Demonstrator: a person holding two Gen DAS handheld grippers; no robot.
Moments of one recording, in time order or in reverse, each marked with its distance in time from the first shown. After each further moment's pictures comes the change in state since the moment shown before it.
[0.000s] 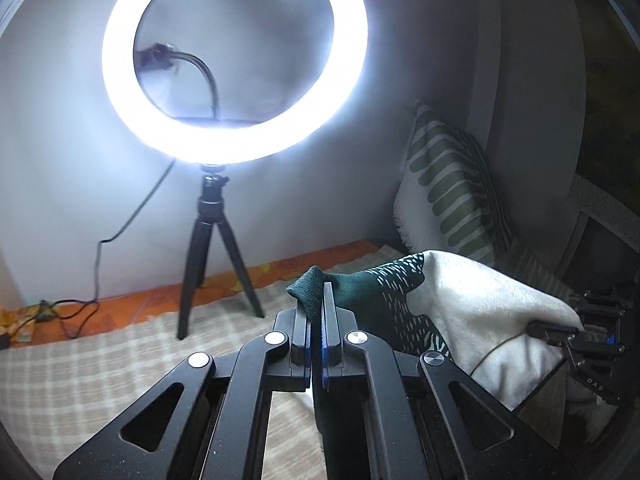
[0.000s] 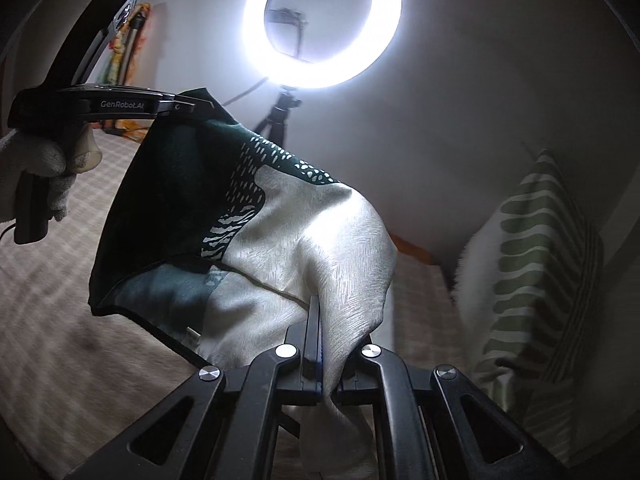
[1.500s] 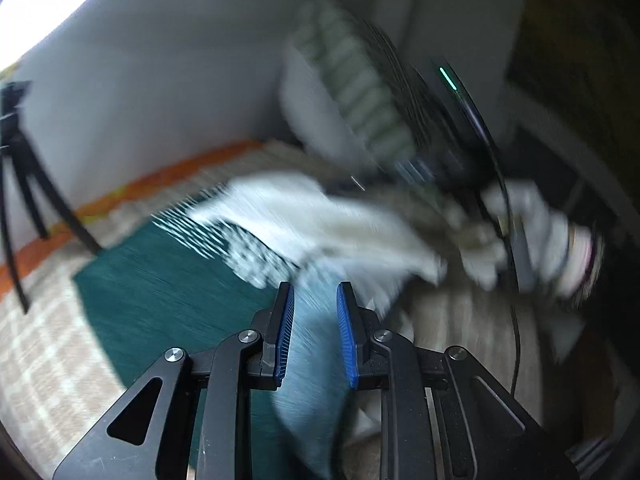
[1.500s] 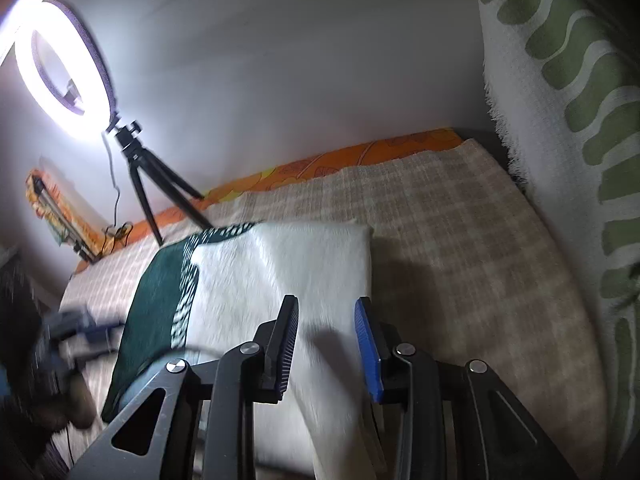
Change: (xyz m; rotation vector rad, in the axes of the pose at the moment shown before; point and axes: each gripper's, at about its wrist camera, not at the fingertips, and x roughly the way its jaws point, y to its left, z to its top) left arm 0.092 -0.091 -0.065 0.200 0.370 -0.330; right arm 0.185 -0.127 -0.026 0.619 0.176 0.407
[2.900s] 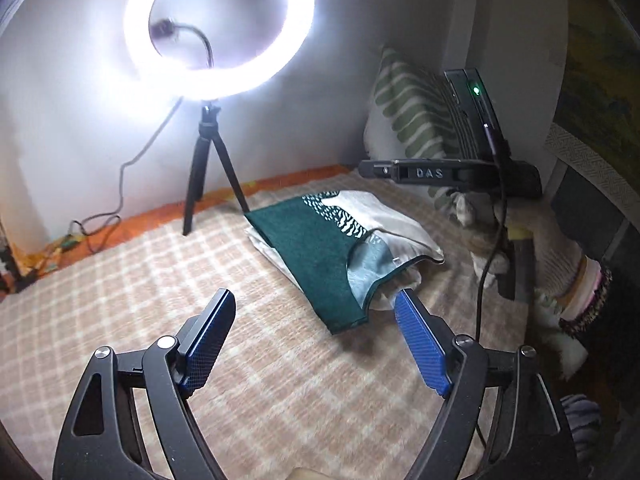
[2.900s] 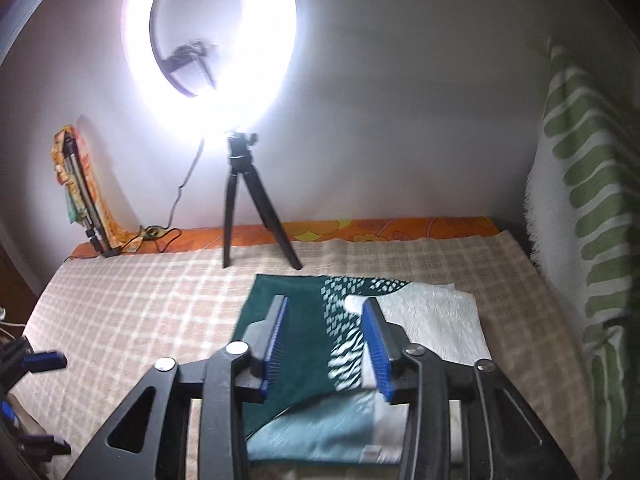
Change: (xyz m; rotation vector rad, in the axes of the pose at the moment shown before) left arm -0.214 -0.025 -0.077 -0.180 -0.160 0.298; right arm -0.071 0.197 -0.039 -0.207 -0.199 -0.132
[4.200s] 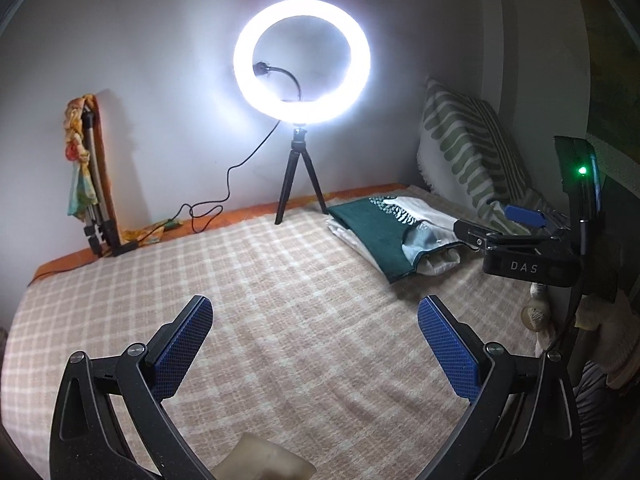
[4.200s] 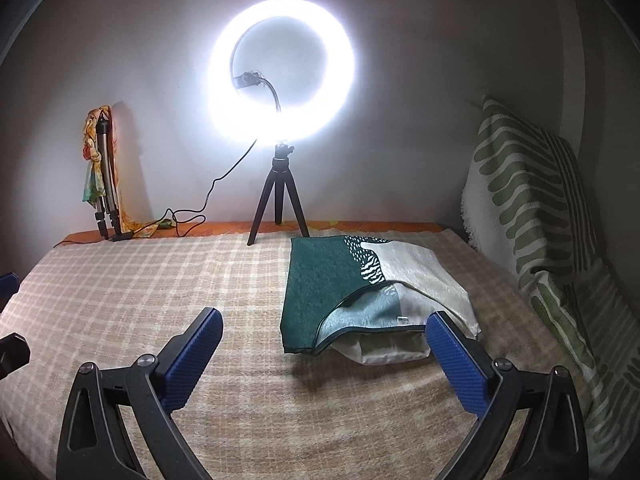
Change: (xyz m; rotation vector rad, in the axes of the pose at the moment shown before) left arm -0.108 0.006 -0.076 -0.027 -0.114 0.247; right arm -0.118 0.117 -0.112 0.002 -0.161 -0.228
